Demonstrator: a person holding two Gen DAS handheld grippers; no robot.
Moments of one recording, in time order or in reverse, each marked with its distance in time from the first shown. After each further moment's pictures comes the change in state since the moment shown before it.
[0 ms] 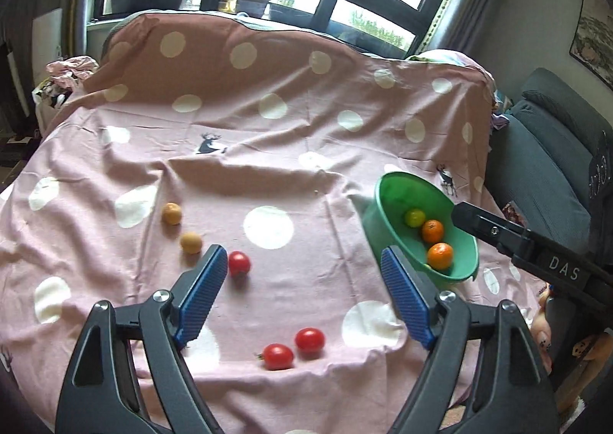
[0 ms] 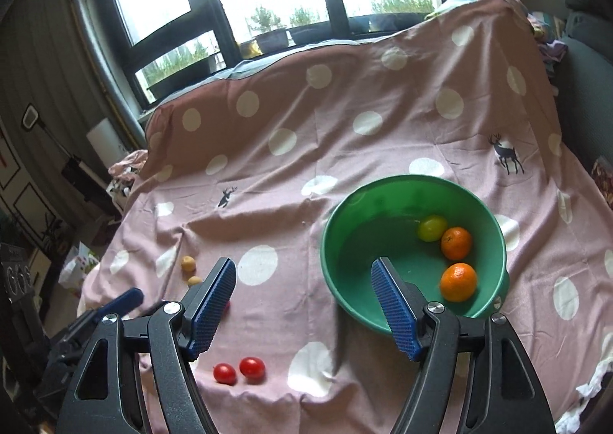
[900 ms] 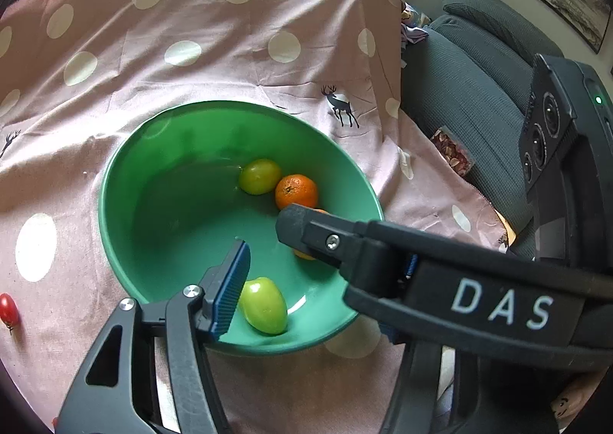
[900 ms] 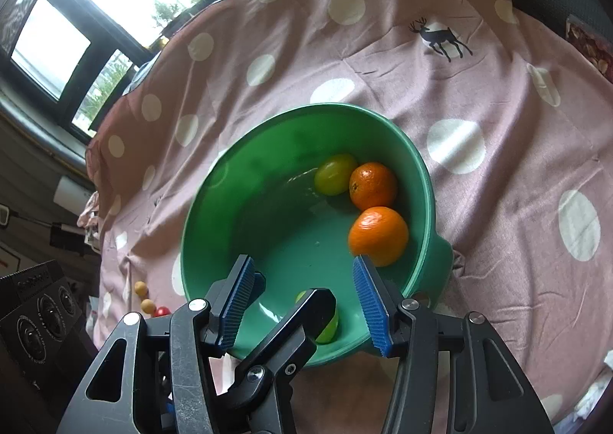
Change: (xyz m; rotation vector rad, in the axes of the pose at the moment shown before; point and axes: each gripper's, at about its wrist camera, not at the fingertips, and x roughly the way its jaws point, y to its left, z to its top) left arm 0.151 -0.179 -0.014 0.192 0.212 -0.335; right arm 0.054 -0.143 -0.012 0.382 0.183 0.028
